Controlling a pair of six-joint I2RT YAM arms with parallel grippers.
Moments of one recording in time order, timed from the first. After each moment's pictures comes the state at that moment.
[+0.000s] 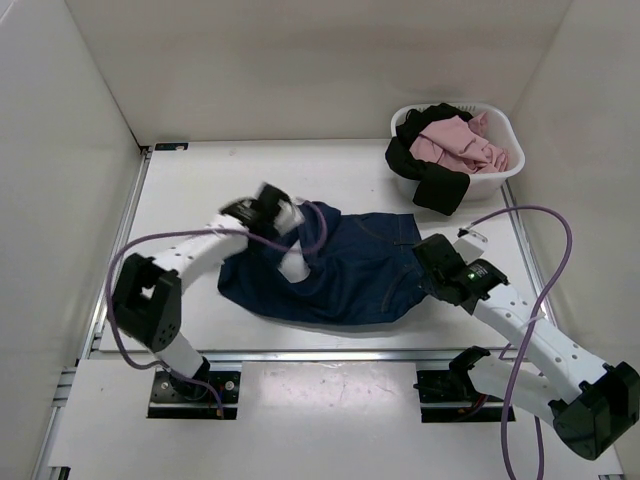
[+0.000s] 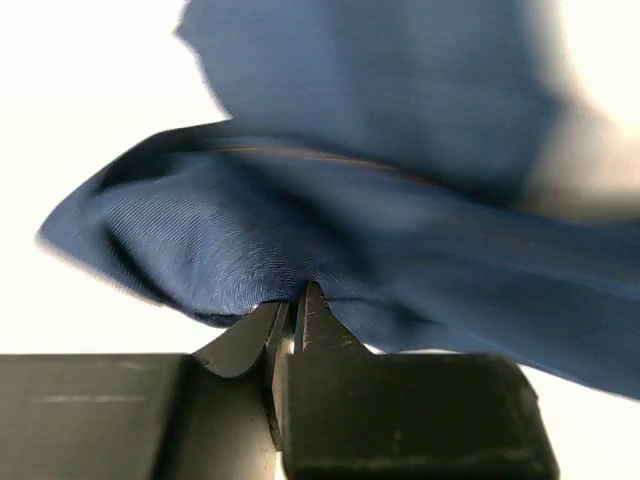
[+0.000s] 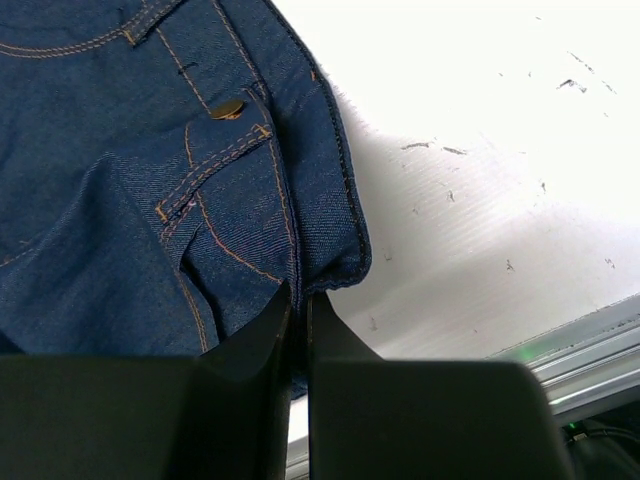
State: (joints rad) left arm -0.47 1.61 1.20 -0.70 -0.39 0.51; right arm 0.62 0.96 0.78 -0.92 0.51 1.04
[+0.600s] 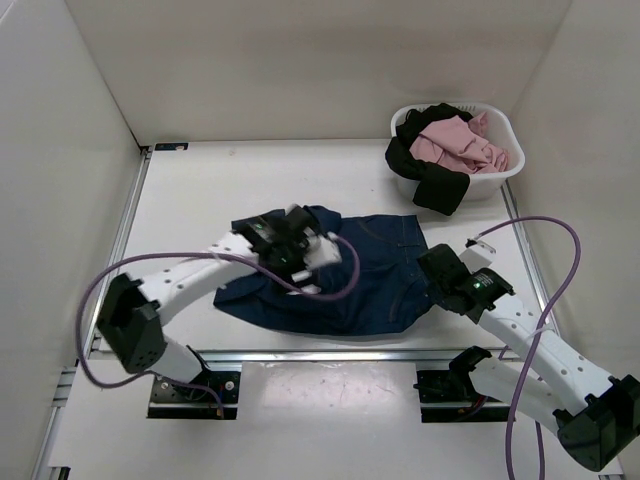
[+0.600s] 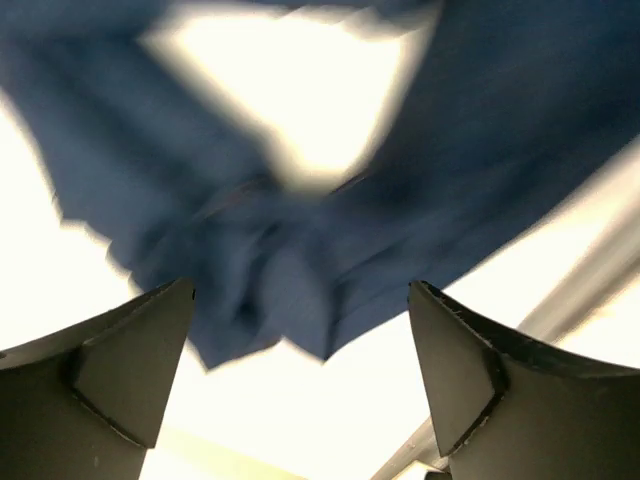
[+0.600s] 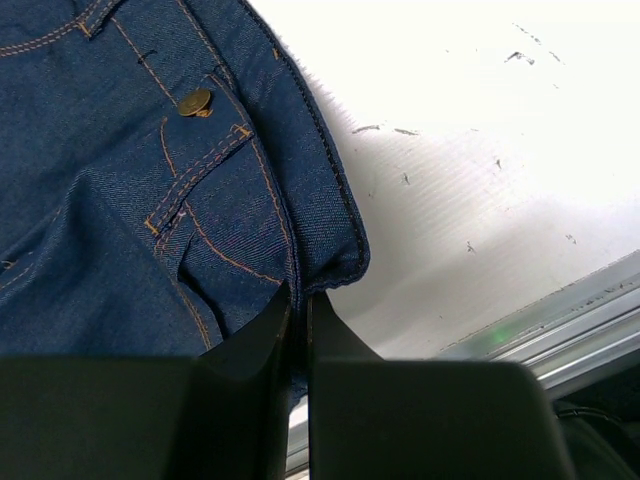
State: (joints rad) left arm -0.91 1.55 1.22 -0.94 -0.12 0.53; right arm 0.62 0.88 0.72 -0.98 0.53 1.09
